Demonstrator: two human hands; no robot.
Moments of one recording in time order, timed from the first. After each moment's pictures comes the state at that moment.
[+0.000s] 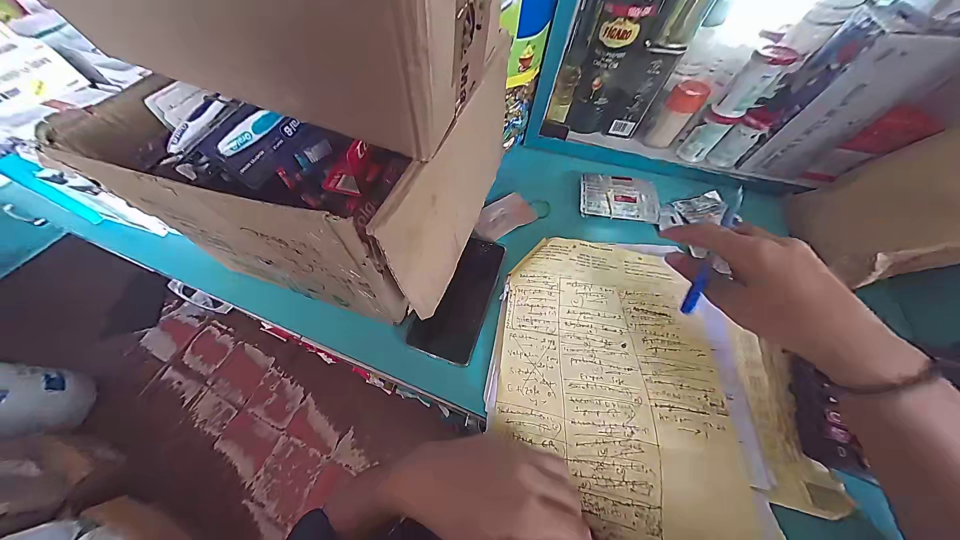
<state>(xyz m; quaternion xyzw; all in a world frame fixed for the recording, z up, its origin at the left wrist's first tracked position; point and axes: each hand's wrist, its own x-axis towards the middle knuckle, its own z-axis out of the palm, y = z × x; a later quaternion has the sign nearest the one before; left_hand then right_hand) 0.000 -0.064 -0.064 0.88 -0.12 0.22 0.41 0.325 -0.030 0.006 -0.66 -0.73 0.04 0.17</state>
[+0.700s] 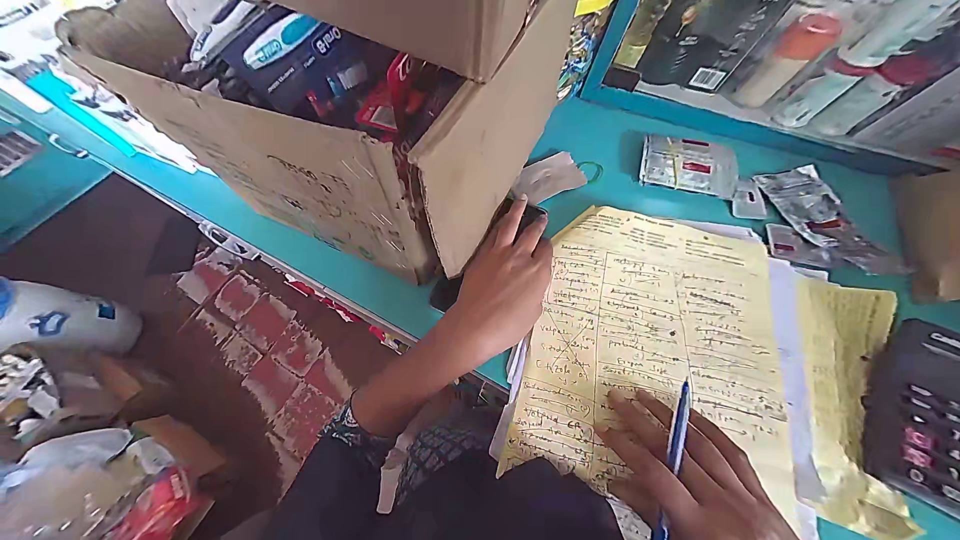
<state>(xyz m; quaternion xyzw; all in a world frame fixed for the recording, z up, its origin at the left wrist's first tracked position) 0.035 0.019 -0.037 0.89 0.43 0.09 0.09 0.226 -0.181 -0.058 -0.53 -0.83 0.04 0.14</state>
